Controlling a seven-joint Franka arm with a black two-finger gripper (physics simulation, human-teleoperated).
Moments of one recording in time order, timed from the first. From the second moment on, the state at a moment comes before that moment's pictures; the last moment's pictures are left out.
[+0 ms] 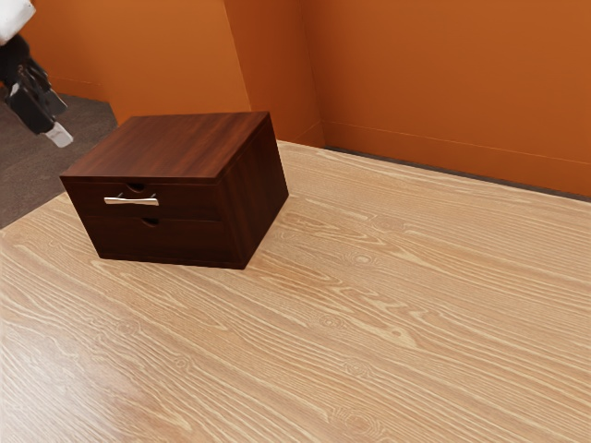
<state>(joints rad) 0.50 0.06 0.04 -1.21 -0.15 1.52 1.13</state>
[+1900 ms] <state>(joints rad) 0.63 0.05 -0.03 -1.80 -0.13 2.32 1.80</state>
